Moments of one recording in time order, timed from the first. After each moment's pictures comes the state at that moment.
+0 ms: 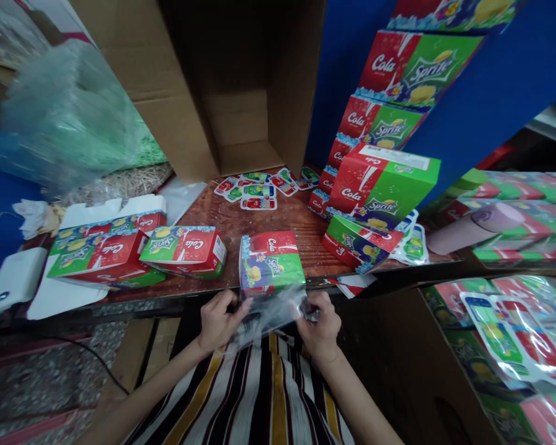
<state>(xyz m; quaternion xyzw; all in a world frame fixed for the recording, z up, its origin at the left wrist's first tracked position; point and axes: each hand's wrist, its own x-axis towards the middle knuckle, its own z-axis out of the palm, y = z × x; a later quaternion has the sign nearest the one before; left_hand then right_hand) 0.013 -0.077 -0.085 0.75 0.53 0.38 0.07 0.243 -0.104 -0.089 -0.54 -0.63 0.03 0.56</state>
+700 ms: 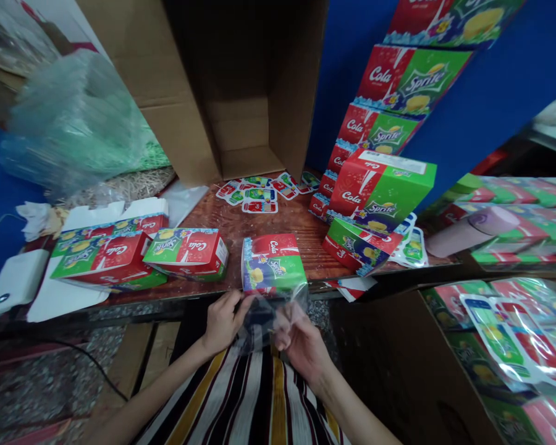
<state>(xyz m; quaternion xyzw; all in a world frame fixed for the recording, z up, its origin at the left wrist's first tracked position) 0.018 -0.073 -0.084 0.78 0.53 0.33 0.10 0.205 -0.117 -0.054 -0.34 -0.19 0.75 0.53</state>
